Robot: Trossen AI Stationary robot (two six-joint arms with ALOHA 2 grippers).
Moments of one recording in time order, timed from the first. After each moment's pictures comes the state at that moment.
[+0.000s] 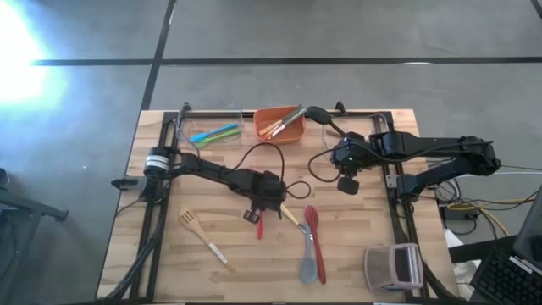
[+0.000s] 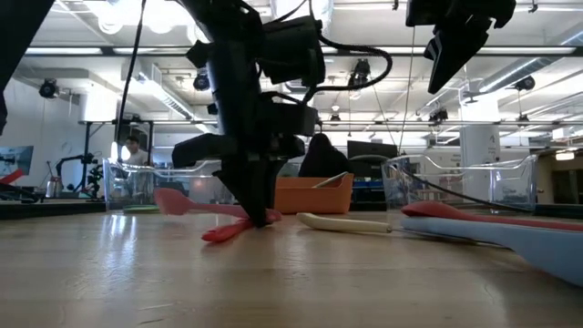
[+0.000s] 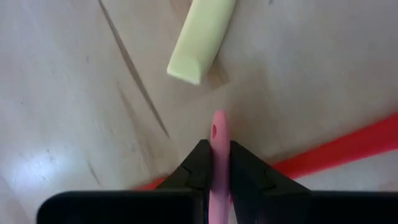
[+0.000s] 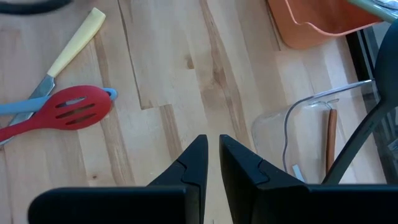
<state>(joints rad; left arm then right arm) -0.05 1.97 1.33 -0.64 -0.07 0.41 -0.05 1.19 1.12 -1.06 0.18 0.13</state>
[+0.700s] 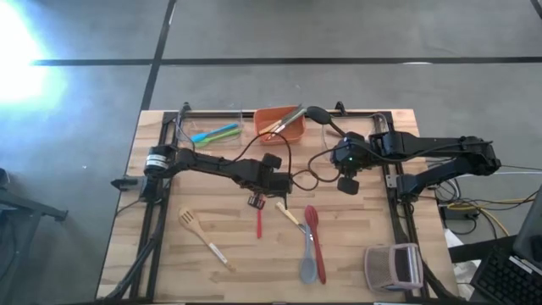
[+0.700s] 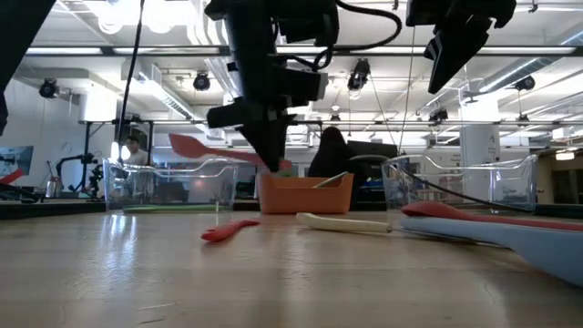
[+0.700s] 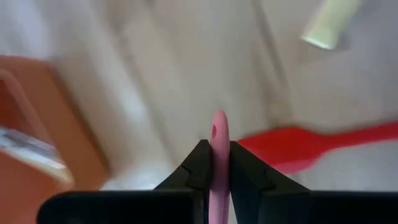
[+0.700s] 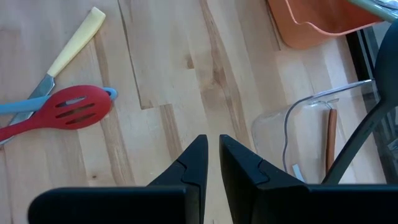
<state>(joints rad) -0.05 1.96 1.58 -0.92 -0.36 0.38 -0.05 1.19 1.12 -1.06 0.18 0.13</state>
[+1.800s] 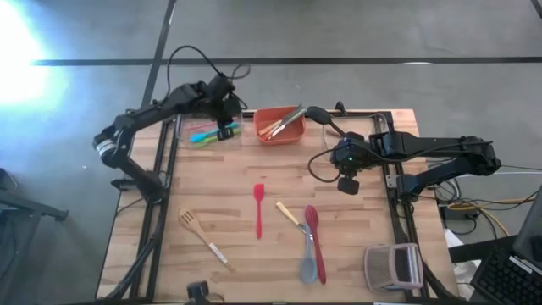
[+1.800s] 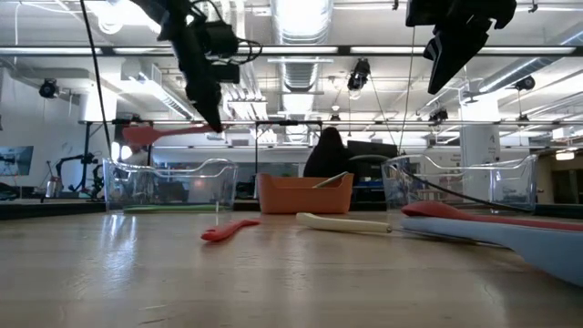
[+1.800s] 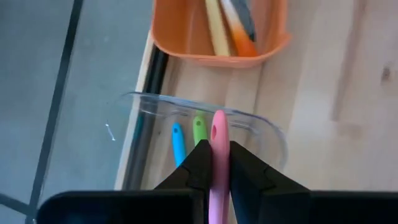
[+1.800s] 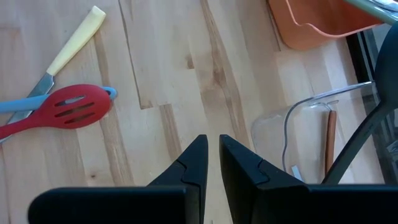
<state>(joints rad) 0.69 1.51 1.38 -0.90 -0.03 0.51 -0.05 1.19 1.12 -1.06 0.18 0.12</state>
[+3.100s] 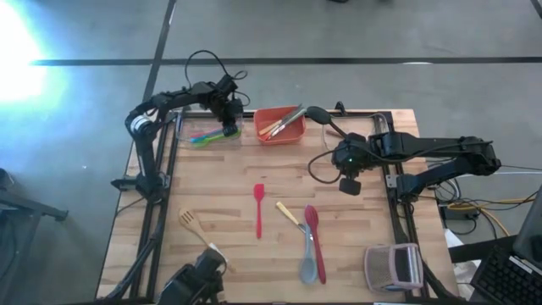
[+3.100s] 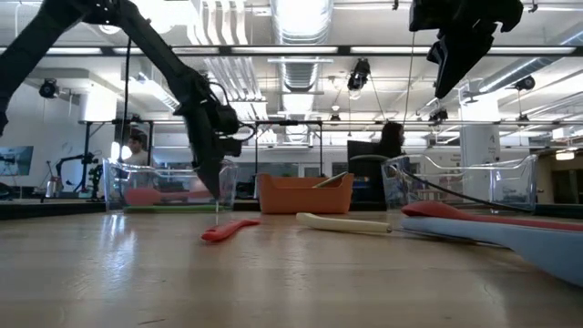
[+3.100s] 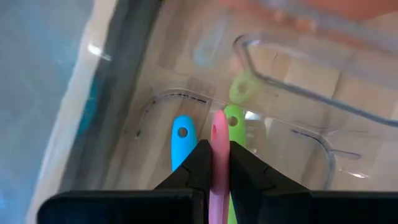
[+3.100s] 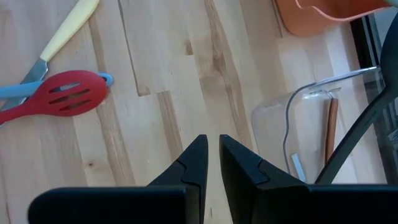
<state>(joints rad) 0.93 1.90 1.37 -0.73 0.21 0.56 -0.05 1.19 1.11 -1.09 0.18 0.13</state>
